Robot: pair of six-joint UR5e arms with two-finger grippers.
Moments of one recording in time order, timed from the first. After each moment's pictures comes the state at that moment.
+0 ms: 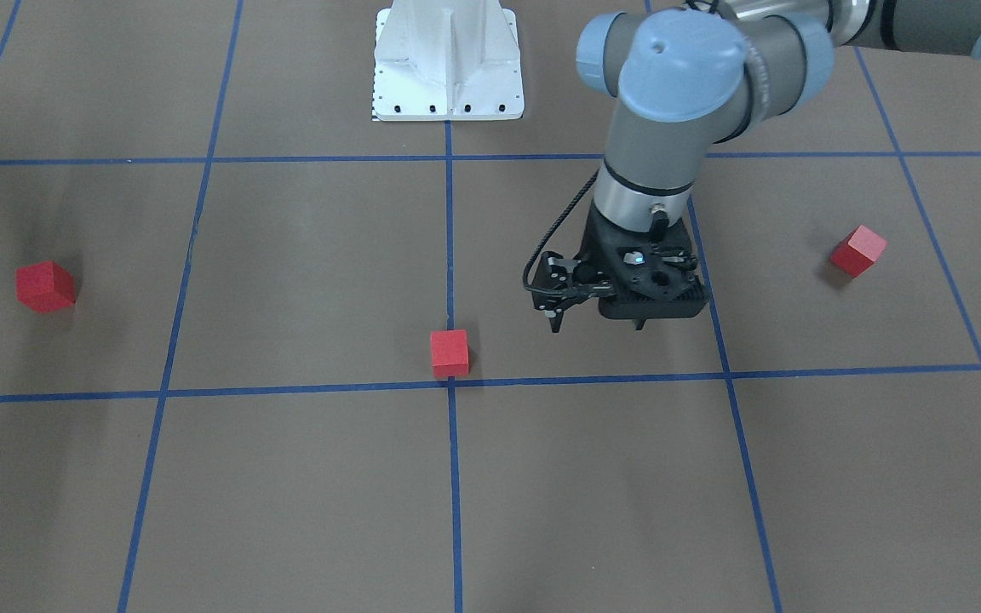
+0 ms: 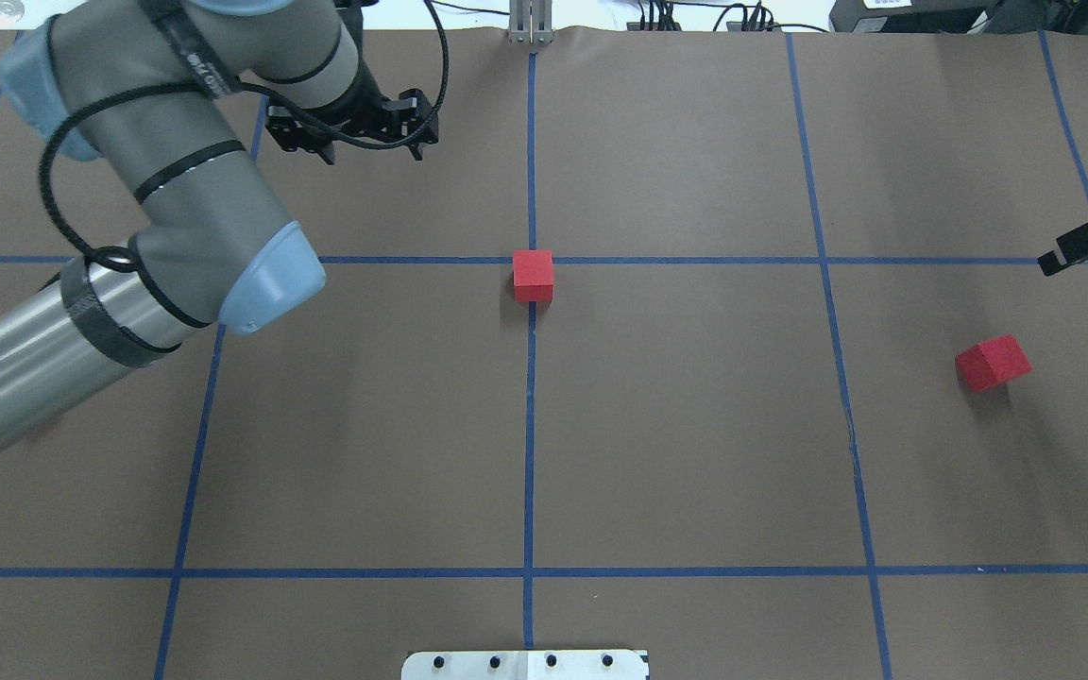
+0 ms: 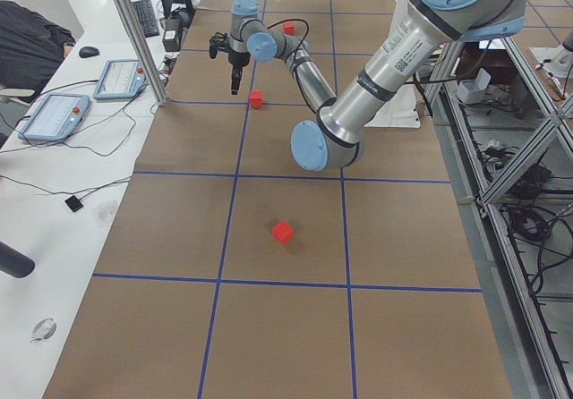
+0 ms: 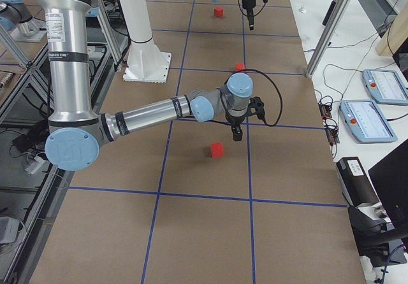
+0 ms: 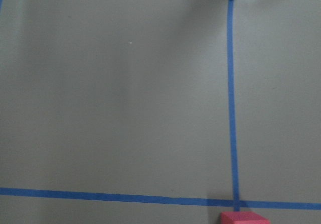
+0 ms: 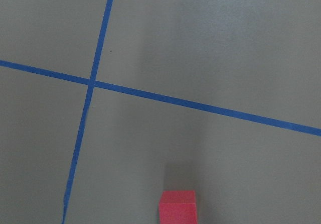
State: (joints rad) left arm -0.85 -2.33 -1.66 -1.53 -1.95 -1.01; right arm 1.23 -1.60 1.84 -1.31 2.39 0.34
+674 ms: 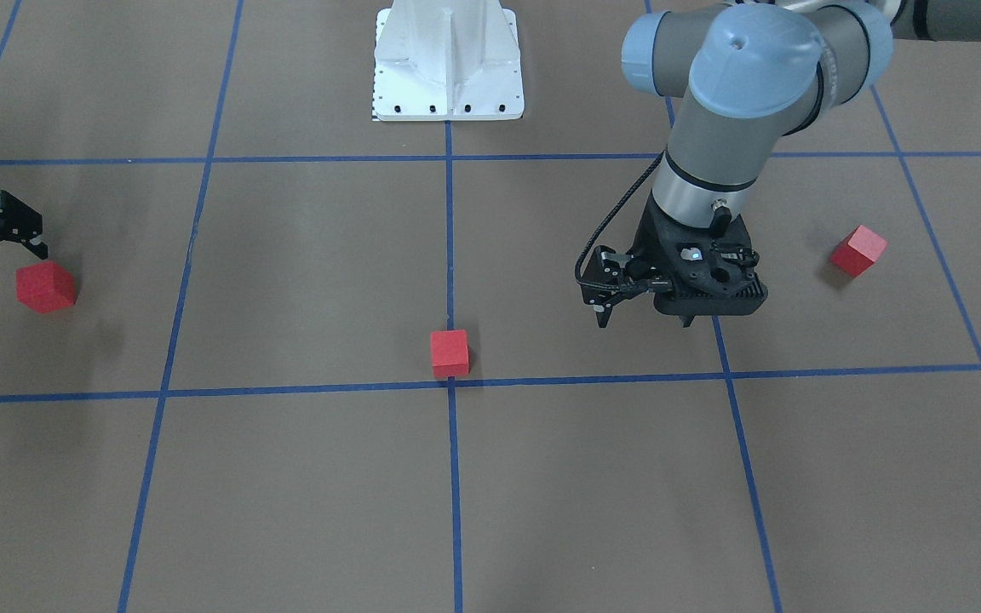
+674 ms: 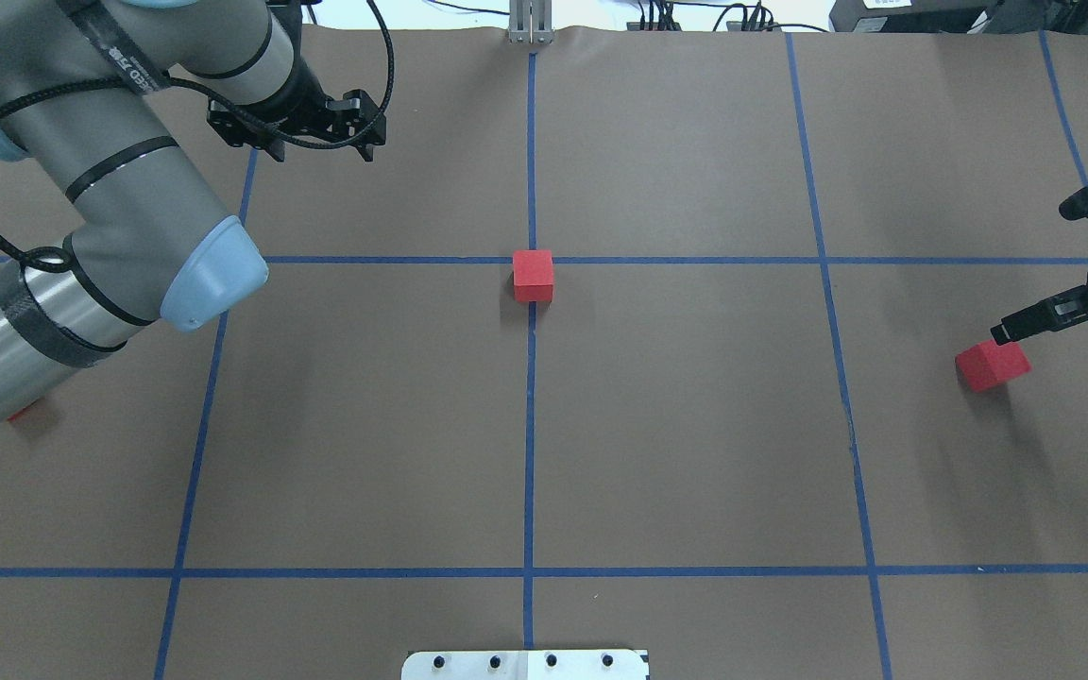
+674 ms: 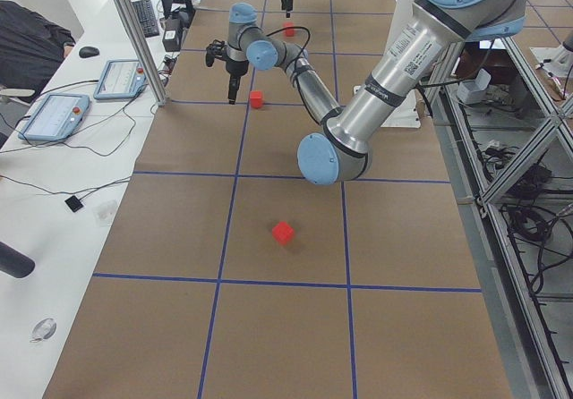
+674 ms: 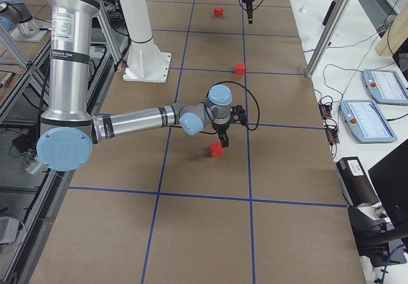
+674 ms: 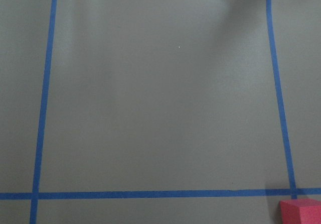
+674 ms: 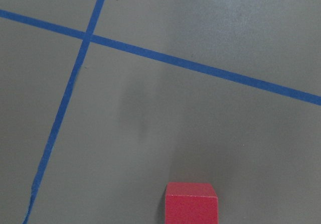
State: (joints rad) left arm -0.87 -2.28 -1.69 -1.53 -1.97 -0.96; right arm 1.06 -1.67 1.81 -1.13 2.24 0.45
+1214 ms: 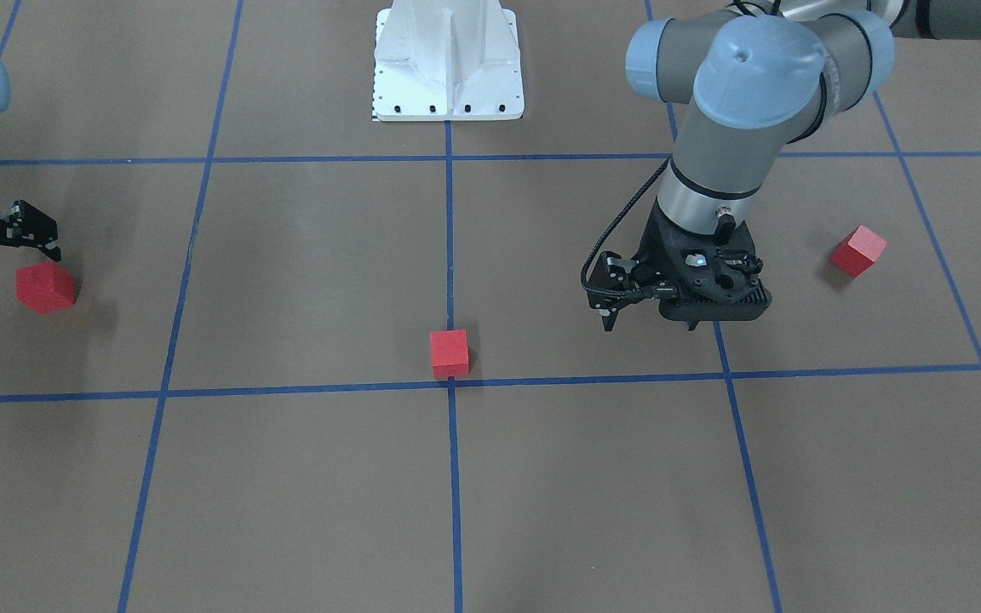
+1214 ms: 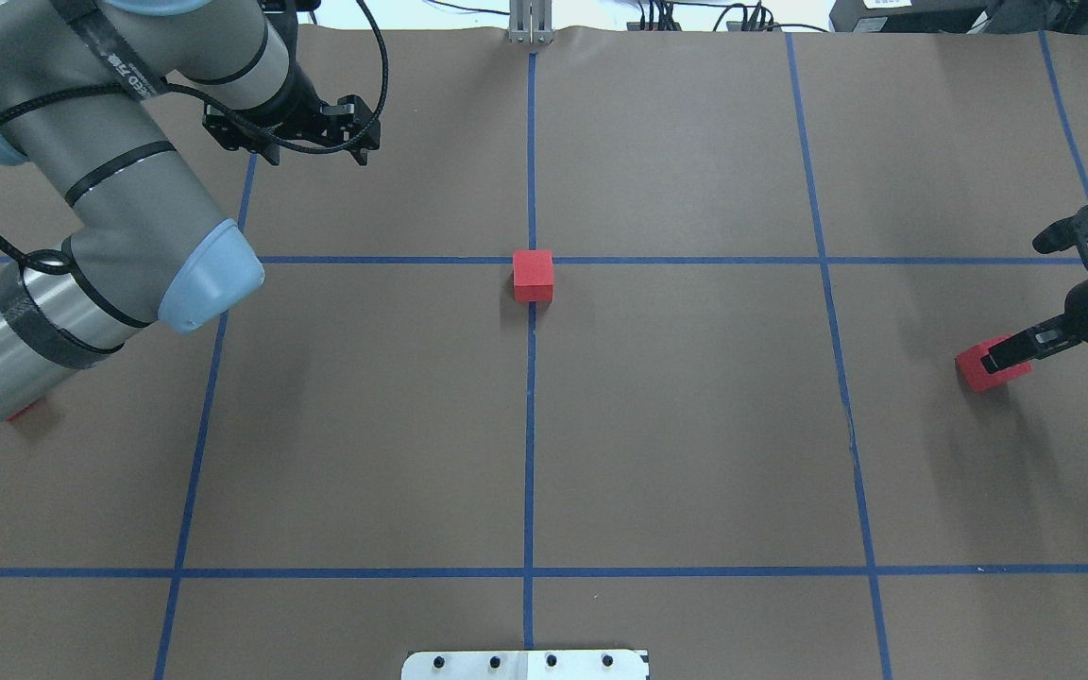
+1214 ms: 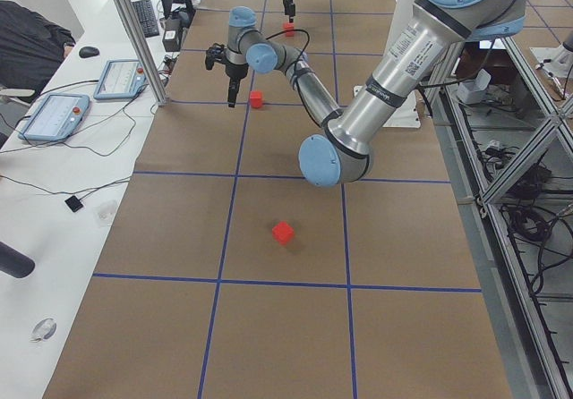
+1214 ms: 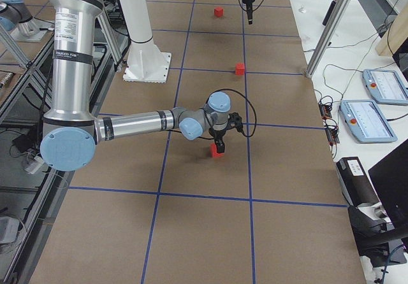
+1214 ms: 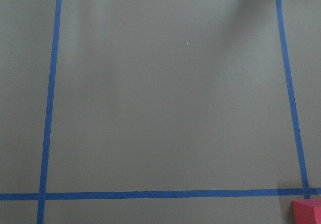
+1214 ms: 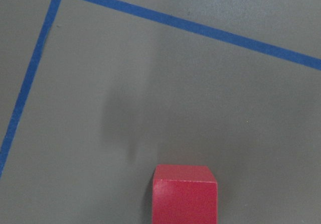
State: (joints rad) left arm -0.87 -2.27 -1.68 -1.53 -1.97 -0.95; right arm 1.00 -1.67 1.75 -1.13 2.23 0.44
